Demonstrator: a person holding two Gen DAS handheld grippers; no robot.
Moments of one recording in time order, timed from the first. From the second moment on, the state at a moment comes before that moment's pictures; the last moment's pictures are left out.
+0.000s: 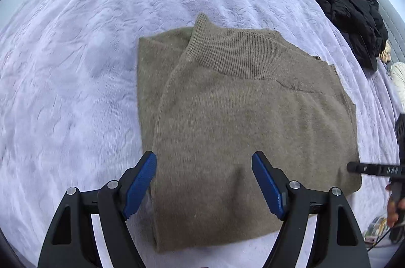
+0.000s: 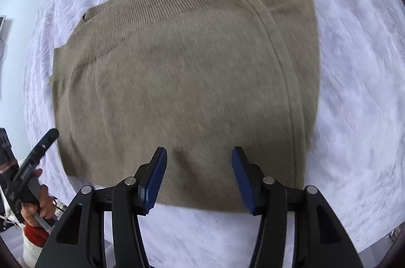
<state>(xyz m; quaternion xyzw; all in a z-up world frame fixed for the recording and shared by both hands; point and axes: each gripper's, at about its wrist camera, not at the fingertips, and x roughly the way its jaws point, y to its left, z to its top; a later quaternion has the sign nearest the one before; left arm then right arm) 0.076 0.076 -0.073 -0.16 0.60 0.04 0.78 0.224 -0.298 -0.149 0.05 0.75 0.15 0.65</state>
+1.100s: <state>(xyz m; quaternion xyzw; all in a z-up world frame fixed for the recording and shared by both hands) -0.006 0.046 -0.112 -0.44 0.59 0.04 0.68 0.128 -0.230 -0.166 -0.03 0.72 0.29 0.63</state>
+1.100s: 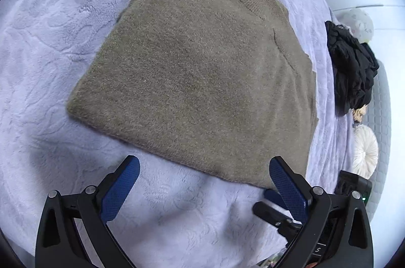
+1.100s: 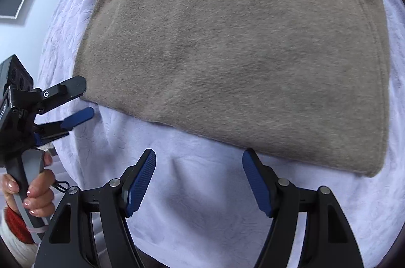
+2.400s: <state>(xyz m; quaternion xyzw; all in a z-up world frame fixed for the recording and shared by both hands) 0.027 0.058 -0.139 -0.49 0.50 0.07 0.71 0.156 -0.208 -0.153 0.04 0.67 0.30 0.68</state>
